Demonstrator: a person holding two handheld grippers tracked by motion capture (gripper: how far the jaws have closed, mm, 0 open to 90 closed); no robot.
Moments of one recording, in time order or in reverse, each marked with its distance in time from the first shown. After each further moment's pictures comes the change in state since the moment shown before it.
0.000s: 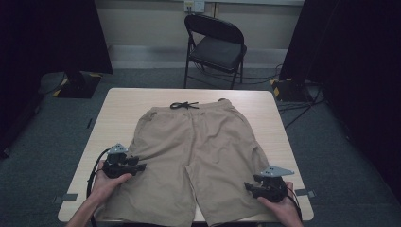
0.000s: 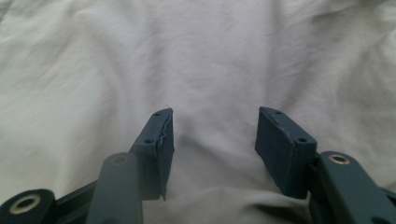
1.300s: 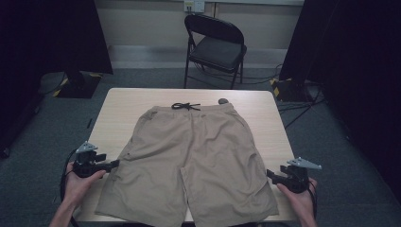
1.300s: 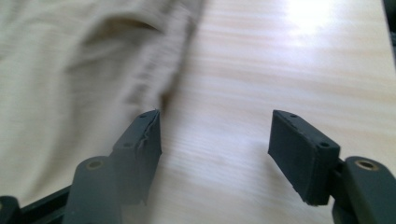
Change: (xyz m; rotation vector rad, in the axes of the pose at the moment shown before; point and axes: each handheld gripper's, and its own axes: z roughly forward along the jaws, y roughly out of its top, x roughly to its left) left arm 0.052 -0.025 -0.053 -0.029 0.210 -0.110; right arm -0.066 -0.008 -0.022 -0.076 -0.211 0.240
